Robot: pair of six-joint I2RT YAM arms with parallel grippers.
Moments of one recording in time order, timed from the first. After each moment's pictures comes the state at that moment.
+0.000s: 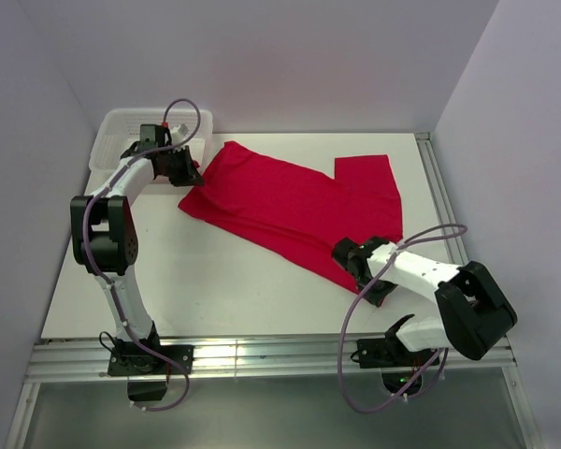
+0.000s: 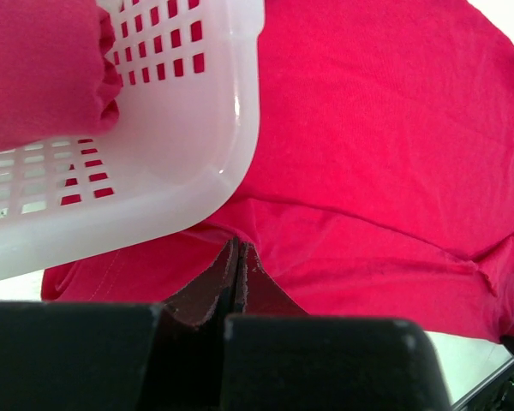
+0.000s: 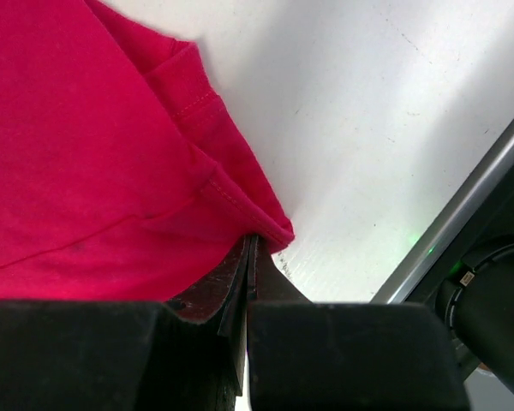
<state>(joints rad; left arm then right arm) -0.03 1.98 1.56 -0.47 0.48 -0.24 0.59 1.33 0.63 -1.09 0.50 1.63</state>
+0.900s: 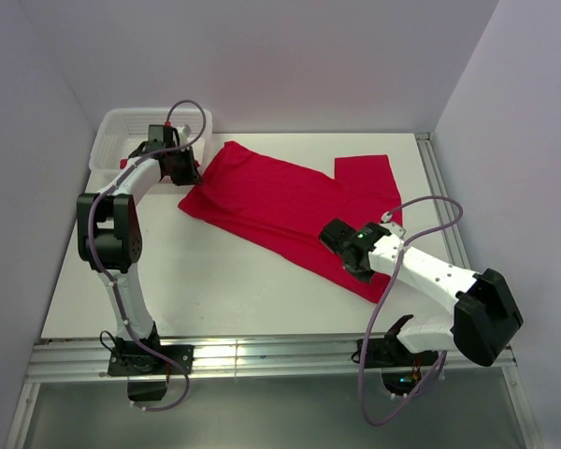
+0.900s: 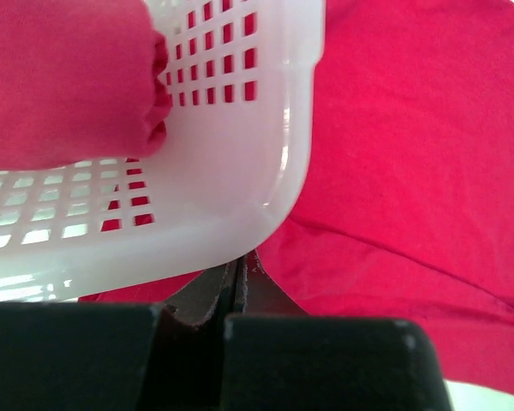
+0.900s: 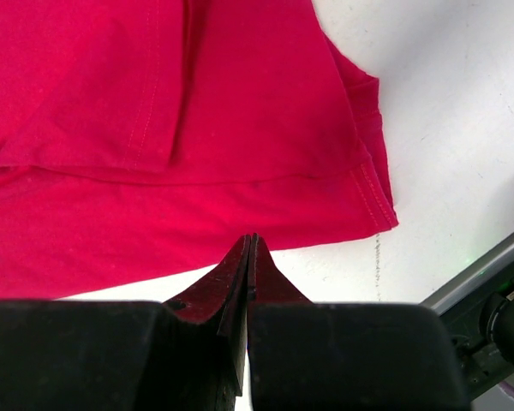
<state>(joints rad) -0.07 2.01 1.57 -0.44 0.32 -0.24 0.69 1.28 0.85 -1.11 0.58 1.46</state>
